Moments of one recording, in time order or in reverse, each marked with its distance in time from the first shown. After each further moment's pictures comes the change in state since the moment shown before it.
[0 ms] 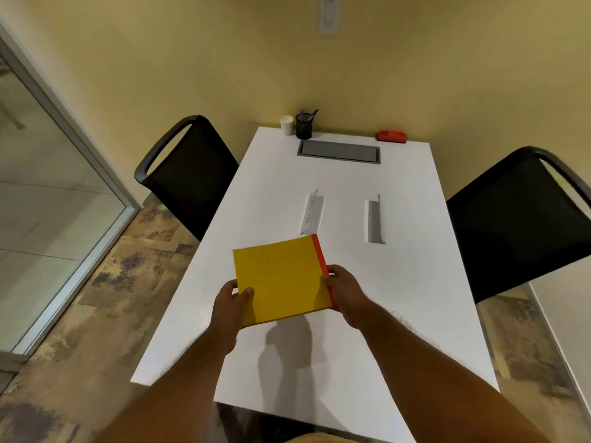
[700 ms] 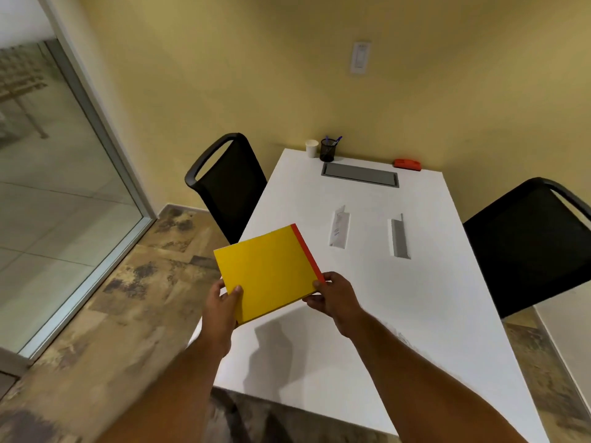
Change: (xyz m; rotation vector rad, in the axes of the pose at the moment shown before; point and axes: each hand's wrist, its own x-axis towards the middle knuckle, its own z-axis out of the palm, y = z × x) left_hand -0.021 -0.003 -0.123 -0.278 0.053 0.103; right_hand -0.039 -0.002 0.126 0.189 0.015 -0.114
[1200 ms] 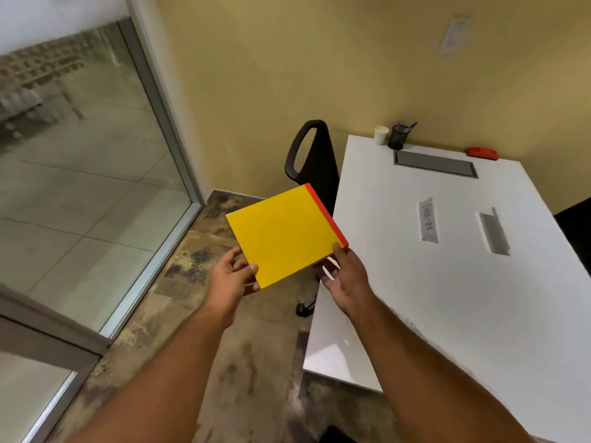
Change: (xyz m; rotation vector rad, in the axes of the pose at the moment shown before) left_hand 0.099 0.129 -0.276 0.063 -0.173 0.100; right_hand 0.011 0.015 0.330 0.486 0.030 -0.002
